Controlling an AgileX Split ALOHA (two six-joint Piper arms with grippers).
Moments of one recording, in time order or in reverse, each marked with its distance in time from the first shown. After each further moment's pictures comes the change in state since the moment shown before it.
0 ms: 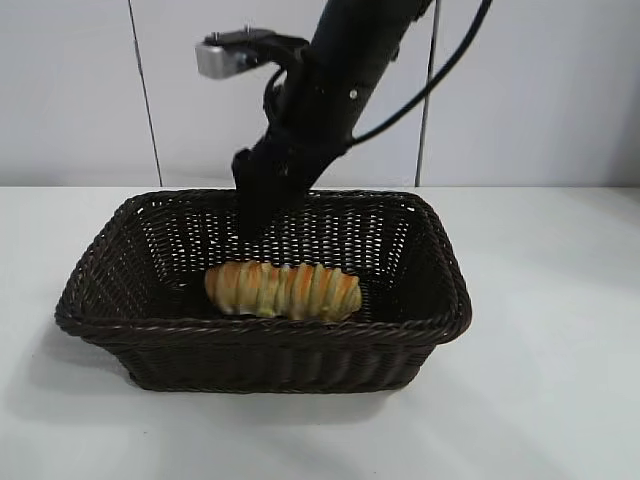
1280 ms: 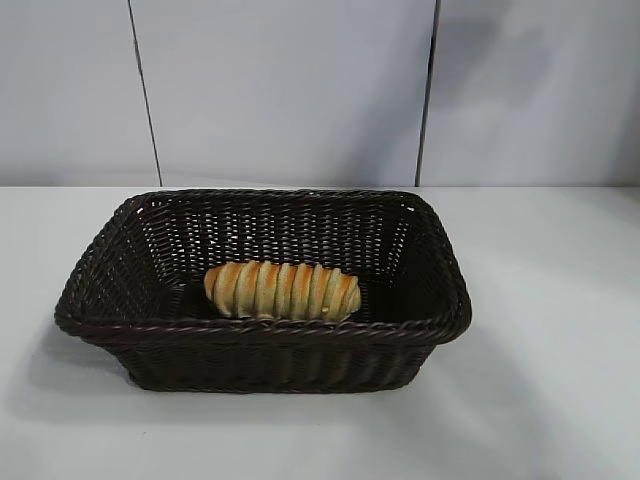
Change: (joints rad) left arm 0.000 0.000 0.000 -0.001 0.000 0.000; right arm -0.670 -0.483 0.017 -0.023 0.093 0.174
